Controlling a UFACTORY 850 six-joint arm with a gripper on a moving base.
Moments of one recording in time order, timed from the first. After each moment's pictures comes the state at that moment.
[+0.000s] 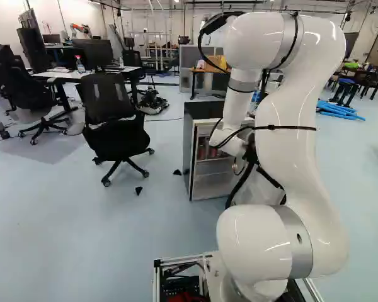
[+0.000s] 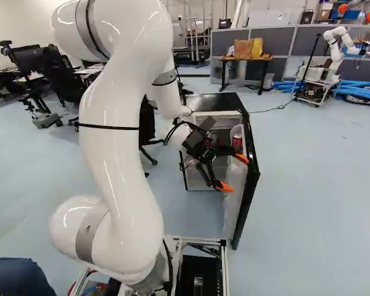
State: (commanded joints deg) arm -8.9 -32.1 -42.0 112.6 79.9 0.0
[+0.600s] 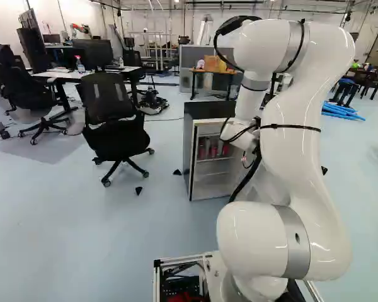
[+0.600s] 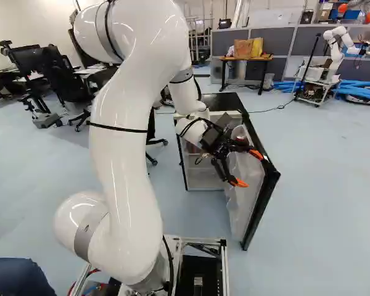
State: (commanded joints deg) arm -16.0 -34.4 -48.4 106.9 77.9 0.0
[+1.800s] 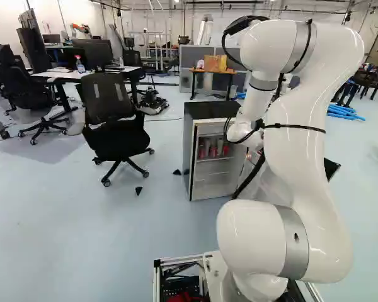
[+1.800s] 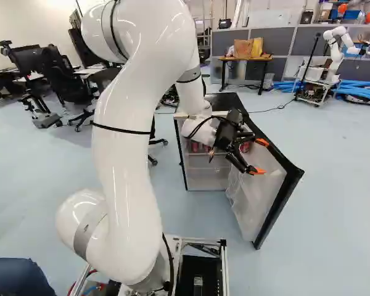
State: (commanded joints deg) arm -18.4 -33.1 -46.7 86.2 73.6 0.0
